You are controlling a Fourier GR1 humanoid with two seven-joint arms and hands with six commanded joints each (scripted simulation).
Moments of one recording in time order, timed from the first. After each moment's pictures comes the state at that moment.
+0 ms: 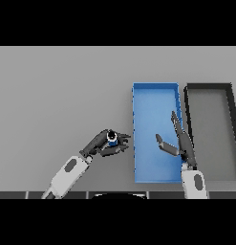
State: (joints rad) left arm -0.25 0.15 -0.57 -1.42 0.13 -0.12 -0.20; right arm 0.09 -0.14 0.07 -1.68 0.10 0.09 -0.10
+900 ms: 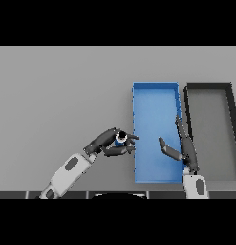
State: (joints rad) left arm -0.32 0.15 -0.60 -1.57 0.16 -0.15 -0.03; right arm 0.15 -0.14 0.06 -1.71 0.12 0.07 -0.14
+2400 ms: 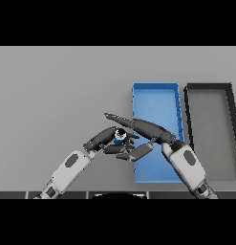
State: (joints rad) left arm -0.34 0.15 -0.57 -1.51 0.16 -0.24 -0.06; right arm -0.45 -0.27 0.34 -1.89 -0.30 0.51 0.36
